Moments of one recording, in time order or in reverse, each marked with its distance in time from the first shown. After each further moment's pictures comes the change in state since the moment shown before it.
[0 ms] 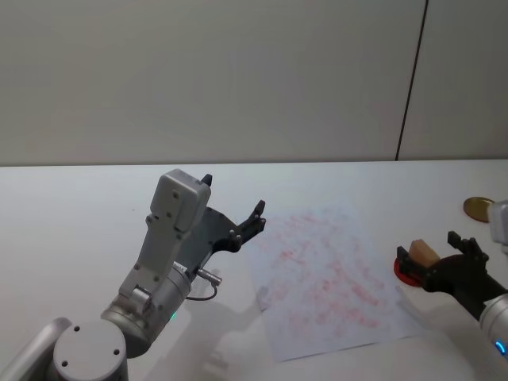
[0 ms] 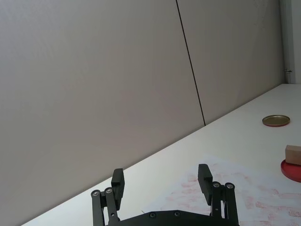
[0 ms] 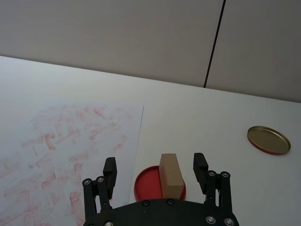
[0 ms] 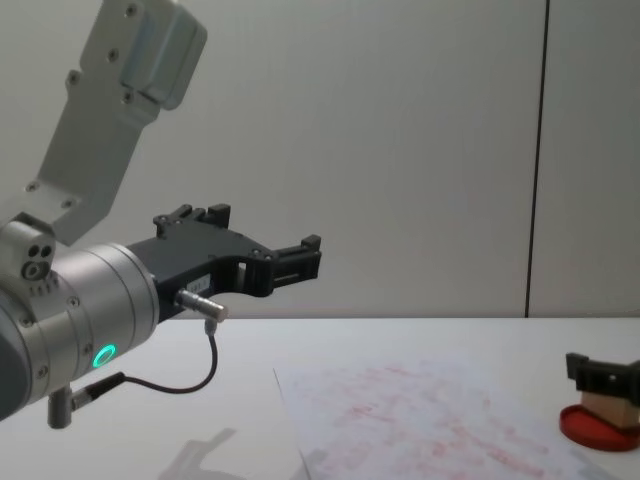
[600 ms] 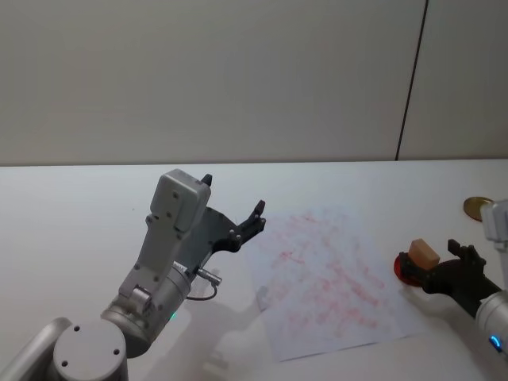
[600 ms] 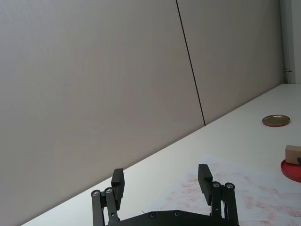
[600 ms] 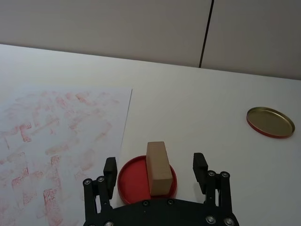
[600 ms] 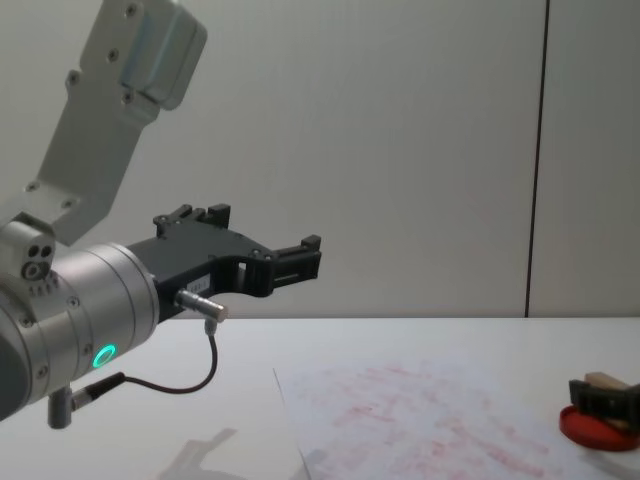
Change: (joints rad) left arm 0.000 0.000 0.000 0.000 0.000 0.000 0.000; right arm 0.067 -0.026 0.004 0.117 -0.001 0.032 0.014
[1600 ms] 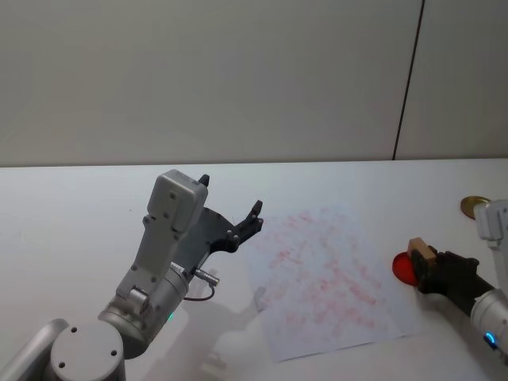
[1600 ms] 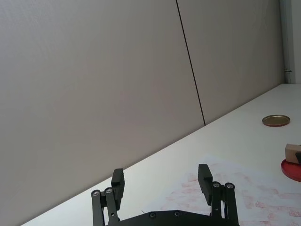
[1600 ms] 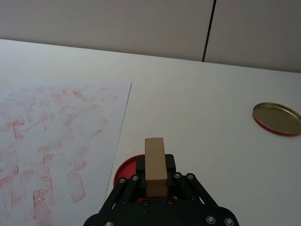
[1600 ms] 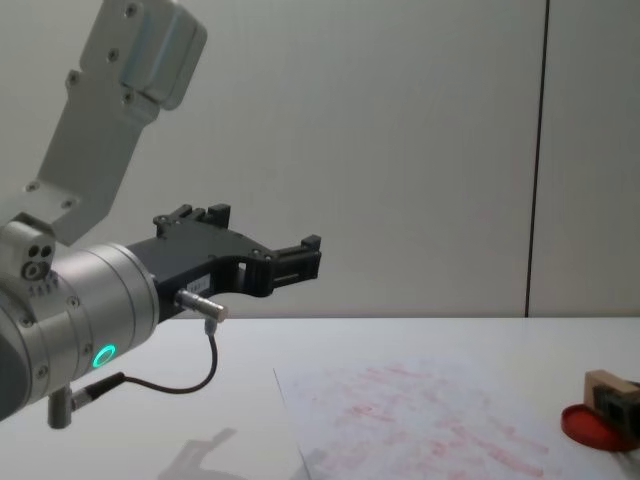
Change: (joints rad) left arm 0.000 0.000 0.000 0.000 0.000 0.000 0.000; right arm 0.045 -0.014 0.004 0.087 -0.003 -0.013 0.044
